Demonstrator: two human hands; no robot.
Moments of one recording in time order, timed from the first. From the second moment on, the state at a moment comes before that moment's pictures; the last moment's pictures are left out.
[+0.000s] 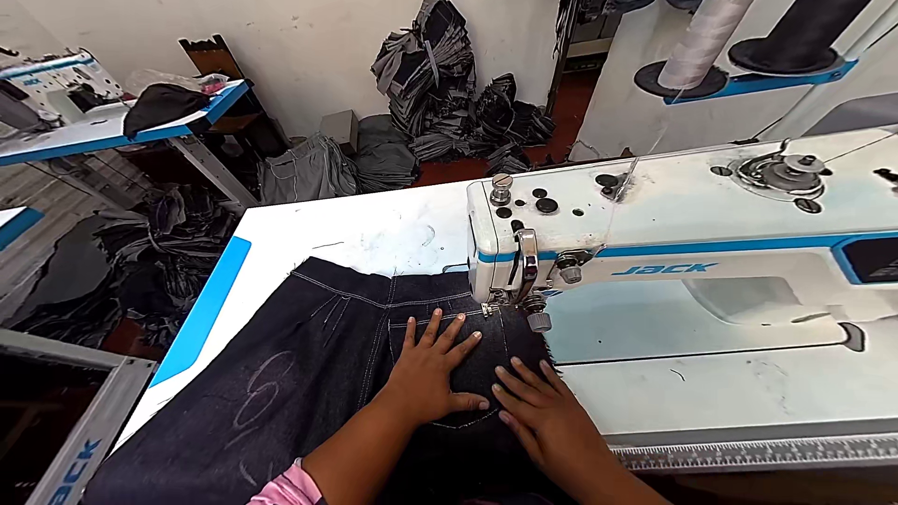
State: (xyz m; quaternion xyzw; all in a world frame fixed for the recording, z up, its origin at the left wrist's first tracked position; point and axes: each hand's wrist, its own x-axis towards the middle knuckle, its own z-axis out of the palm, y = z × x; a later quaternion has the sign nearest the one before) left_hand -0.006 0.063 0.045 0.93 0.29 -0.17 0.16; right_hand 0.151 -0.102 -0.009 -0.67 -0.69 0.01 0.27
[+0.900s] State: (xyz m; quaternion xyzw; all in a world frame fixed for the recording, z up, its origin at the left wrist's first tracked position) left_hand 0.033 0.164 0.051 0.97 0.16 -0.15 0.07; right_hand 0.143 -0.082 0.021 -0.62 -0.75 0.13 0.16
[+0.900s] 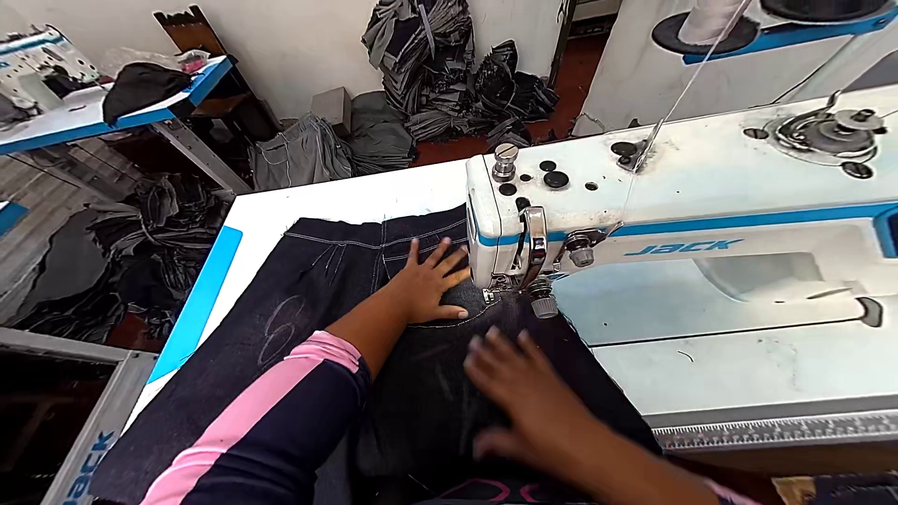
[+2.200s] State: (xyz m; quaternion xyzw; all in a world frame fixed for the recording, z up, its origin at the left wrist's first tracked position) left_hand 0.022 0.135 0.036 0.98 0.15 -0.08 0.08; right_hand 0.135 -0.109 0.012 -0.73 -0.66 0.08 0.15
